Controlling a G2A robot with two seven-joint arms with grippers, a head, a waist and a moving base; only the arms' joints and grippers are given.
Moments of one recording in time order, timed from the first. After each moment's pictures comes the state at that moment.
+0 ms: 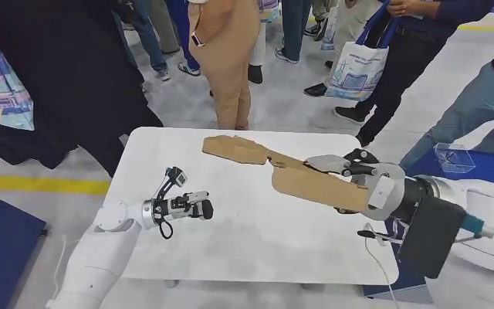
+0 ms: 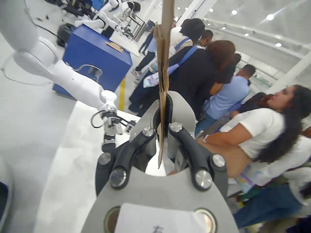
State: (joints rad) left arm 0.88 -1.21 -1.19 -0.98 -0.56 -0.37 -1.36; right arm -1.07 -1.10 1.64 -2.25 -1.03 -1.01 0.19
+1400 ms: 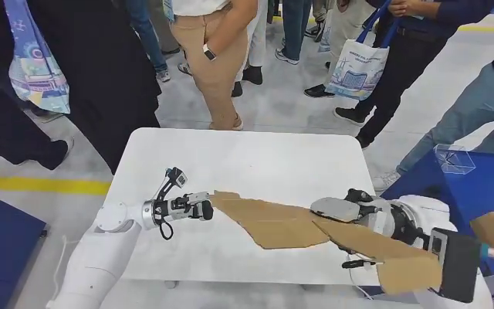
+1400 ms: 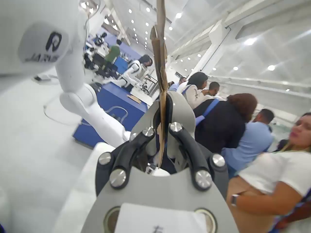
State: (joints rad) left arm 0.88 -1.21 -1.19 -0.98 -0.56 -0.37 -1.36; right arm -1.25 -0.97 1.43 -2.10 -1.03 -1.01 -0.45
